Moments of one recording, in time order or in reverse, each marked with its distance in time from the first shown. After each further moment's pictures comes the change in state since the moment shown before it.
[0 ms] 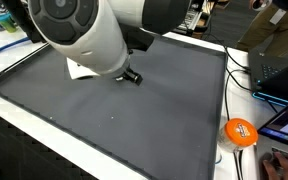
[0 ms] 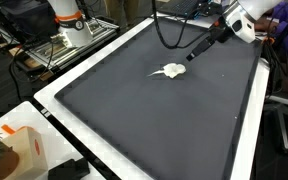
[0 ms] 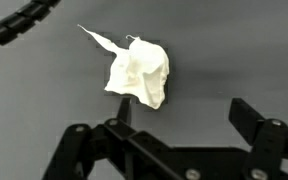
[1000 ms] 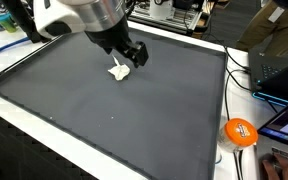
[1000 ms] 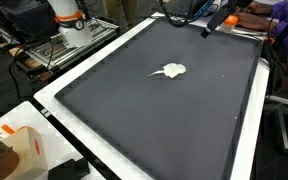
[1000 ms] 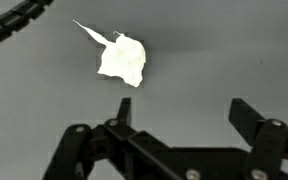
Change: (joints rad) arm -0.029 -0.143 0.062 0.012 0.058 -0.009 -0.035
